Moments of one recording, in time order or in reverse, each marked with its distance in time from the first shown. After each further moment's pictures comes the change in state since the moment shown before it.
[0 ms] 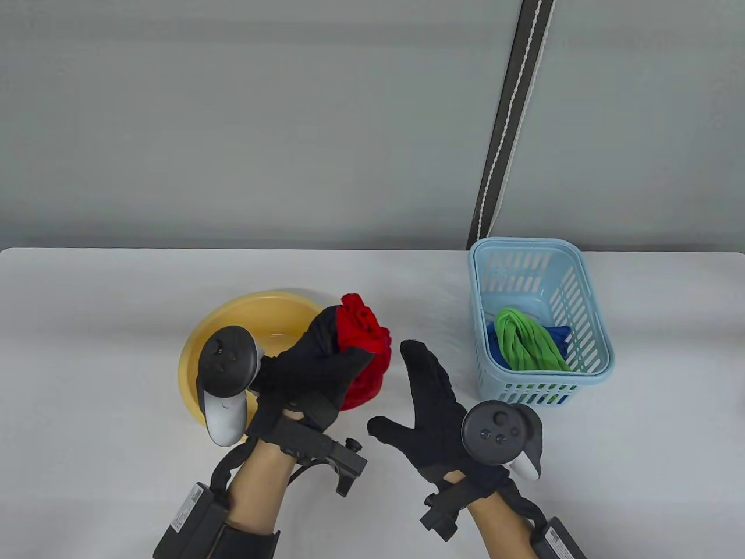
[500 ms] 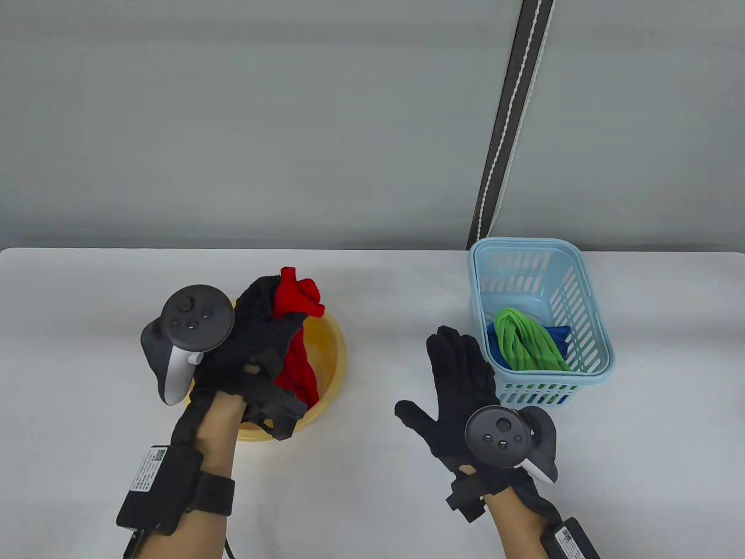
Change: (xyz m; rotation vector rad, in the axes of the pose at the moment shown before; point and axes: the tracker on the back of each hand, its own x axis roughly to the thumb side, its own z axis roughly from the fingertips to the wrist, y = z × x) left_hand -0.008 0.088 -0.016 0.230 0.163 -0.539; right_hand -0.008 -0.021 0.007 -0.084 0.019 0.413
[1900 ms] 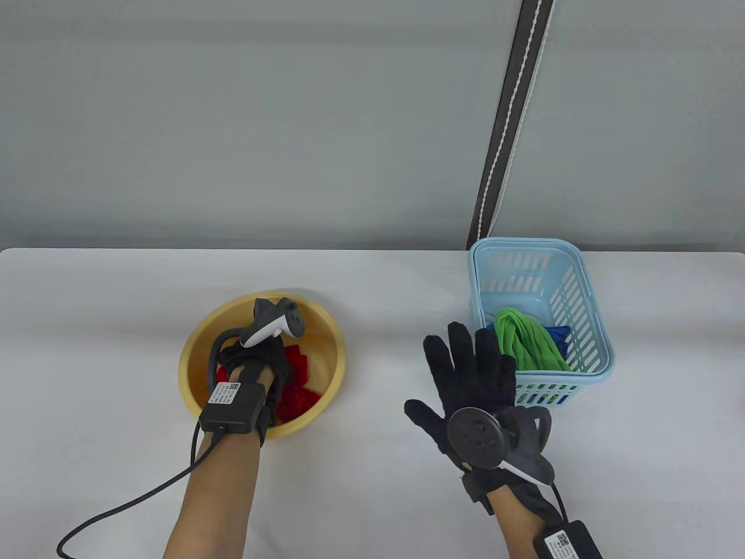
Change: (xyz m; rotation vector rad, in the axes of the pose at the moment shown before) left_hand -0.186 -0.119 -0.107 -0.667 0.586 -0.970; right_hand 0.006 0.004 -0.001 0.029 0.043 0.406
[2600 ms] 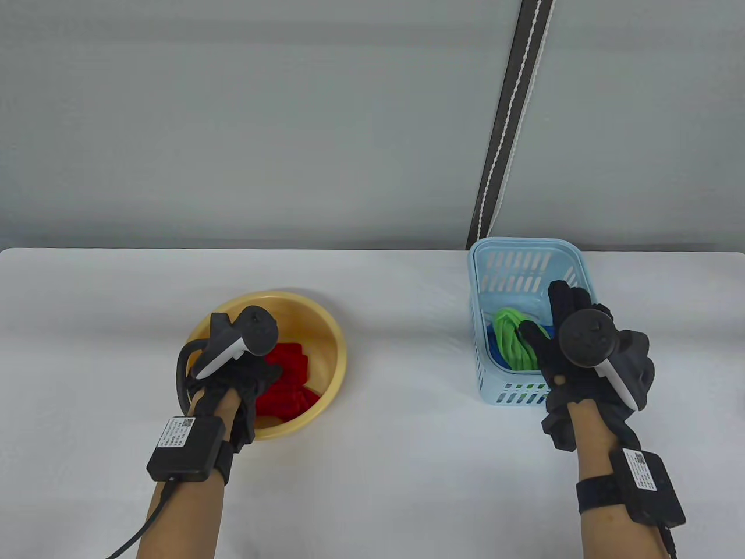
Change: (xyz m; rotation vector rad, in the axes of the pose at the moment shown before) left_hand -0.036 0.017 0.079 0.306 -0.215 0.129; right_hand -0.152 -0.050 -0.034 0.051 0.508 -0.044
